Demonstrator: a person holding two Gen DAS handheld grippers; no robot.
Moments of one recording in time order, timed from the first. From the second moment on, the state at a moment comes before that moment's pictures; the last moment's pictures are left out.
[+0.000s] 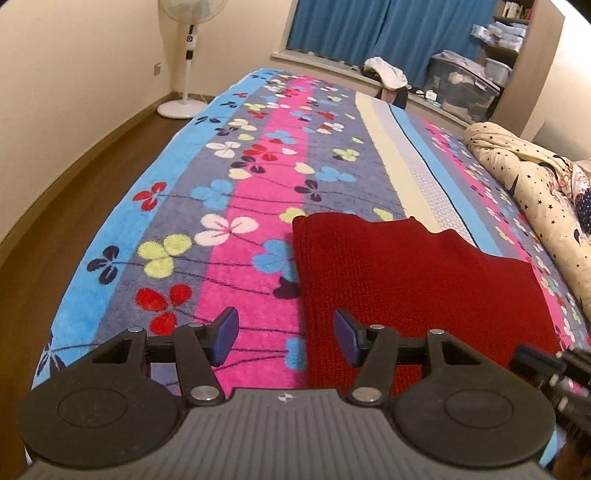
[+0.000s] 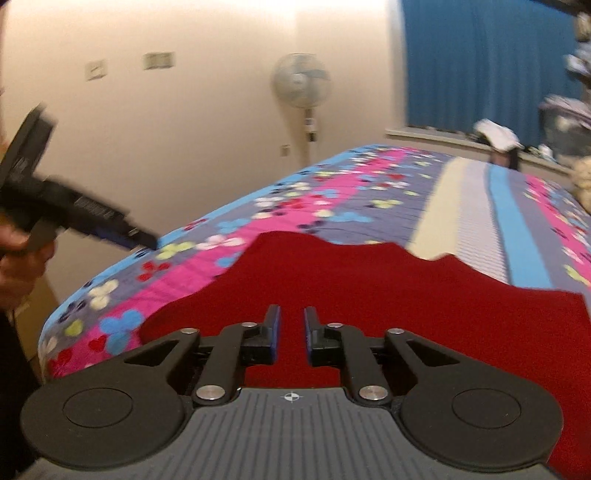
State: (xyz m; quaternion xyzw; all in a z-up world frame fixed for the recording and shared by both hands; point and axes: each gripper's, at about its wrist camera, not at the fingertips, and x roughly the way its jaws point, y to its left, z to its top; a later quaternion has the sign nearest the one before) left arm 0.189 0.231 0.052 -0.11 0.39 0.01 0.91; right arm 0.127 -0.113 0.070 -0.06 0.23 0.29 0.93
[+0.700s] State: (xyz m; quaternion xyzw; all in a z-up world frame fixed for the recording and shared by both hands) left arm 0.212 0.241 0.036 -0.11 0.42 0.04 0.90; right arm 0.100 0.027 -0.009 -0.30 0.18 0.41 0.84
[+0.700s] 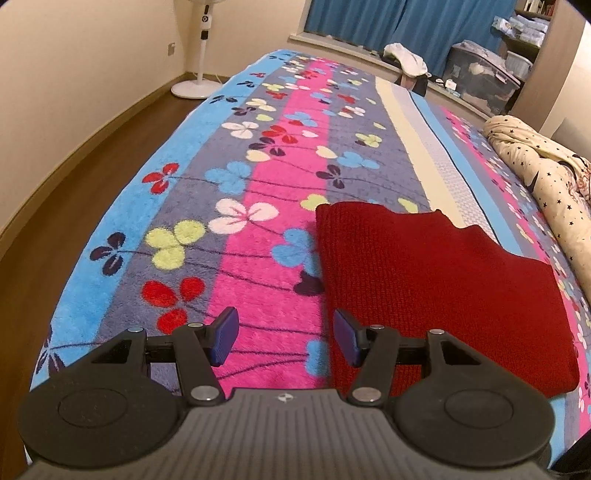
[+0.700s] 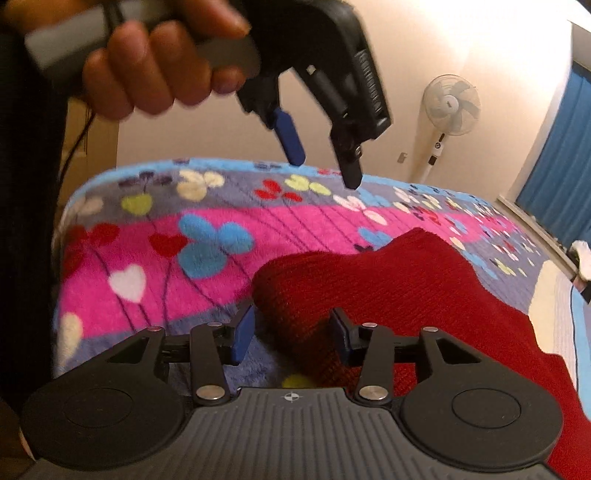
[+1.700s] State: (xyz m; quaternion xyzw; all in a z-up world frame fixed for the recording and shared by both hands) left arm 0.349 0.236 -0.045 -0.31 0.52 -0.14 0.78; right arm 0.105 -0.008 0.057 -0.19 0.13 0.37 0.90
